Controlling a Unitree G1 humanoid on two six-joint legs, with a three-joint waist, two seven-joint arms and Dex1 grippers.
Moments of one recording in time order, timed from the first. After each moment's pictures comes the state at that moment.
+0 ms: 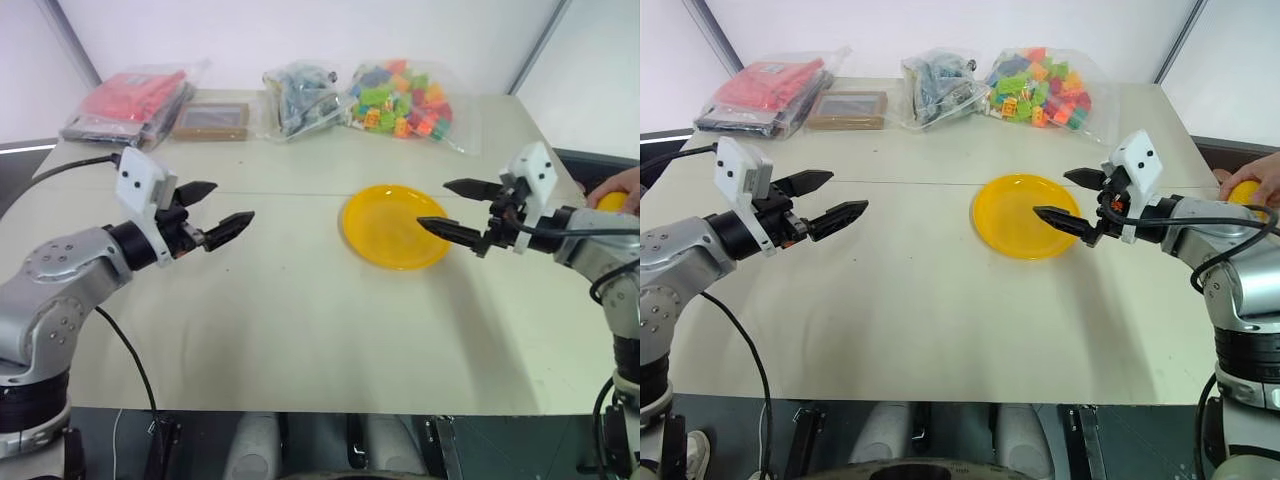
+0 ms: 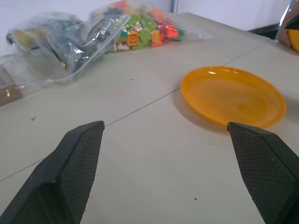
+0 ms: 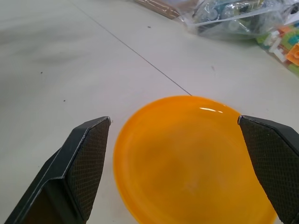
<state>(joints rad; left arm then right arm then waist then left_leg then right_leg) -0.33 0.76 0.29 -0.49 -0.77 0.86 -0.53 -0.44 -0.84 -0.19 -0.23 0.57 0.72 0.85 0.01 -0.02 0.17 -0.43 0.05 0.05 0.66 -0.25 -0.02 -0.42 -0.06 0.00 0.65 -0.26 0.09</state>
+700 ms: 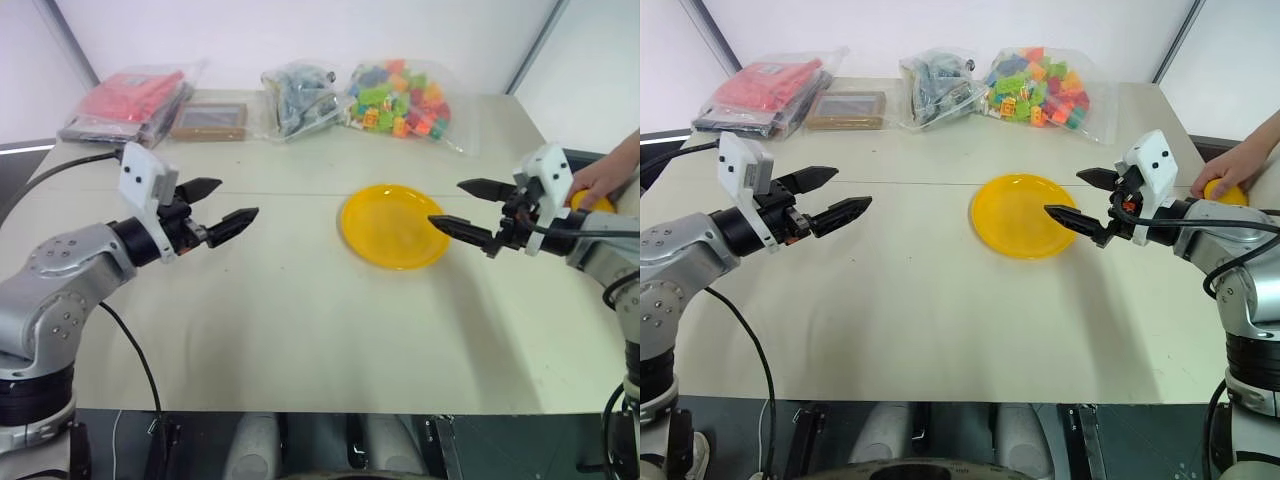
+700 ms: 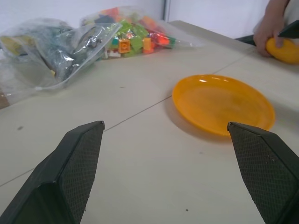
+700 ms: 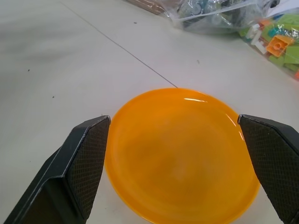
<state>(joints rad) -0.36 0.74 0.28 -0.48 -0.79 0.86 -0.54 -0.40 -0.86 -0.24 -0.25 0.58 0.74 0.82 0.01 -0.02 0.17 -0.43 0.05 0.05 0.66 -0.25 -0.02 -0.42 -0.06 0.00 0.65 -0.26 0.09</state>
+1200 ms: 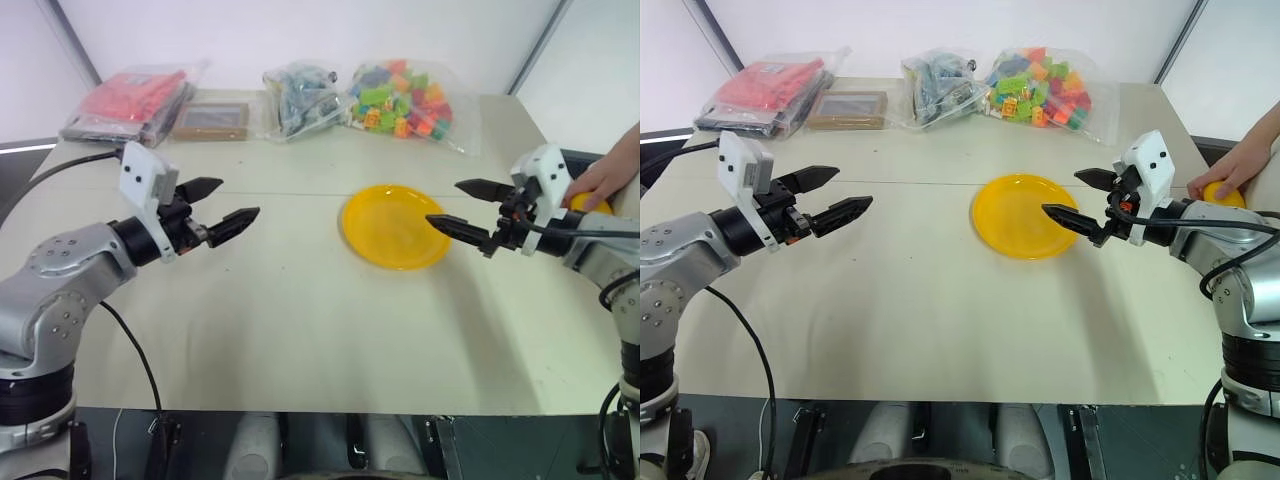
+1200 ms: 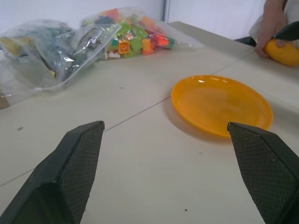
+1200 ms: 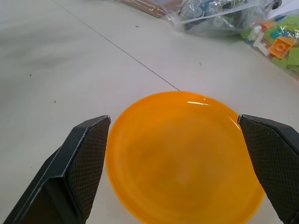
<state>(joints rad) -0.36 0.74 0.28 -0.48 -0.79 0.86 -0.54 -0.40 -0.85 -0.23 -0.25 0.59 0.74 0.81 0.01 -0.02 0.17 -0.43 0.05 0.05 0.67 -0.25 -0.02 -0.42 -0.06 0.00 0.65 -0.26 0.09</state>
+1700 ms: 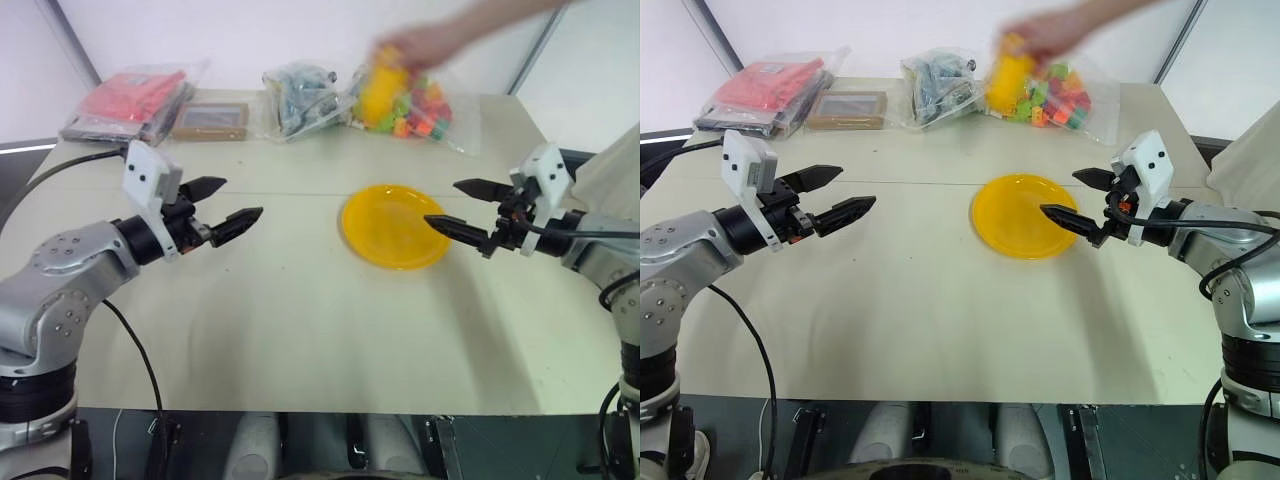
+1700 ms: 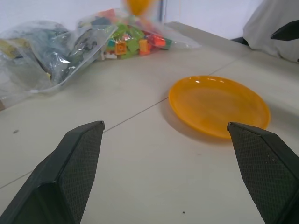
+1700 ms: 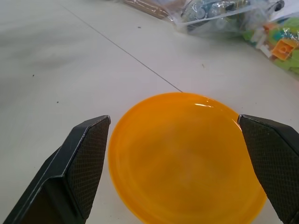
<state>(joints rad) -0.37 0.74 0.27 -0.48 -0.80 0.86 -0.54 -0.40 -0.85 -0.23 -0.27 0.59 0.75 0.81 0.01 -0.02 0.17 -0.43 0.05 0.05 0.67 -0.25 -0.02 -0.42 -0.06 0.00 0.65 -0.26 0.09</state>
